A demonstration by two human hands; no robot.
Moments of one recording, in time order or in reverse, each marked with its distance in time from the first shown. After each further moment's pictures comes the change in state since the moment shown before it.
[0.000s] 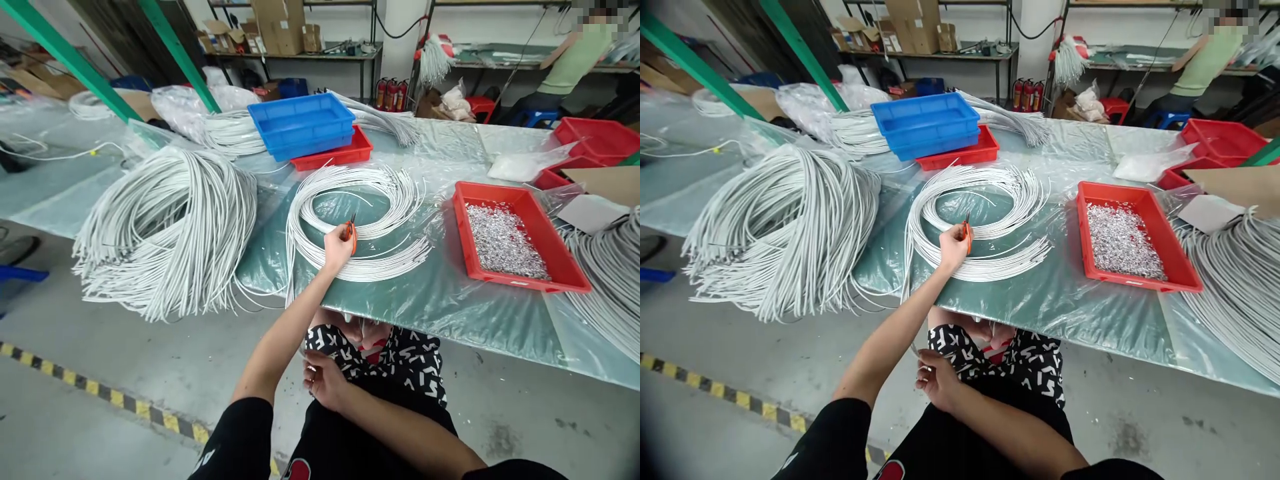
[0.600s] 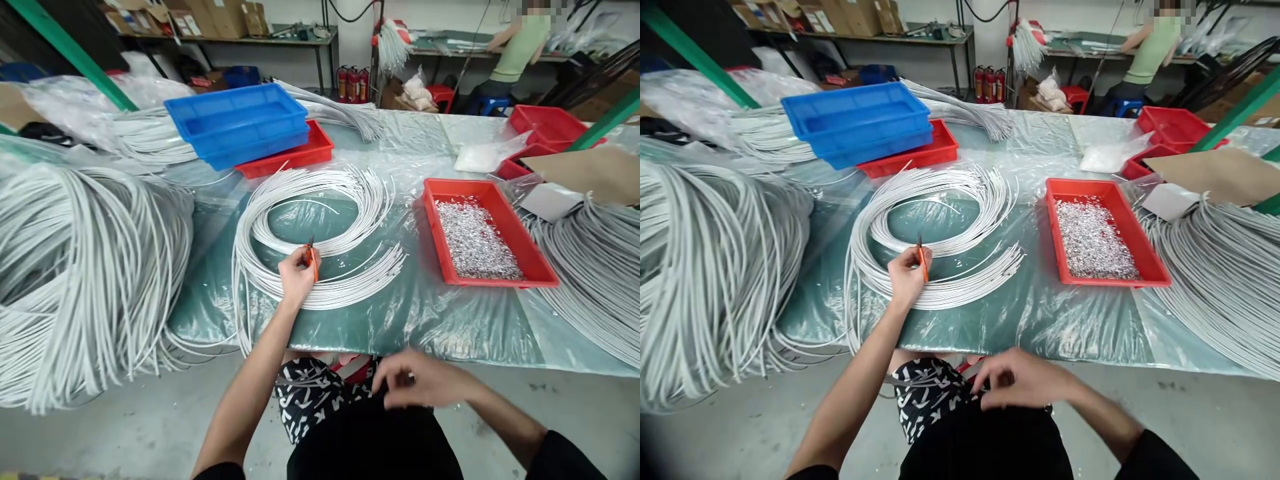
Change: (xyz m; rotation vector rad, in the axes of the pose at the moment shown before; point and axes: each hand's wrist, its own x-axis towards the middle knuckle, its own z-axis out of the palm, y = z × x) left_hand -0.002 0.002 -0.007 0.052 -0.042 -0.020; right_hand -0.178 -0.222 -0.016 -1.533 -0.296 -0.235
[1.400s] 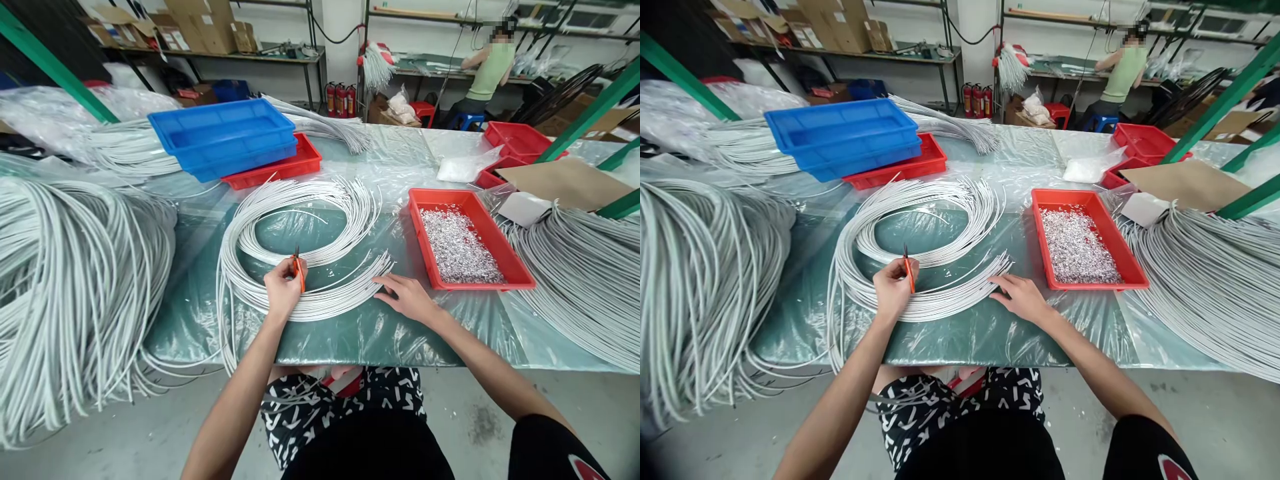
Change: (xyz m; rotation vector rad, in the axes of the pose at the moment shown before) left_hand 0.000 0.002 -0.003 -0.005 0.009 -0.053; right_hand 0.040 0.012 -0.106 -0.972 0.753 -0.260
